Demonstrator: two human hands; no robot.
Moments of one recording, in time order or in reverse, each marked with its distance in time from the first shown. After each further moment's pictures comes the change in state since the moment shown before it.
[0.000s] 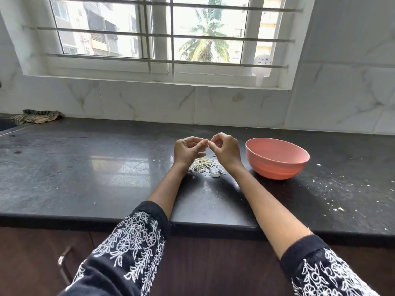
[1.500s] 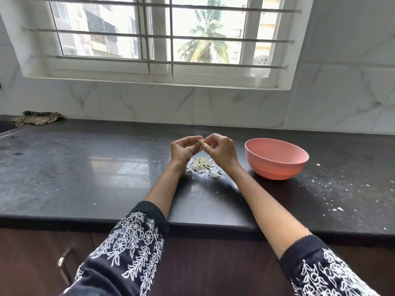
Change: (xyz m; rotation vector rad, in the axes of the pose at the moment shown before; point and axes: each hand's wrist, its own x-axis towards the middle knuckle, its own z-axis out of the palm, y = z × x) left_hand 0.002 0.003 -0.003 -0.226 0.016 -0.063; right_hand -0.004 -0.007 0.000 0.009 -0.059 -0.079
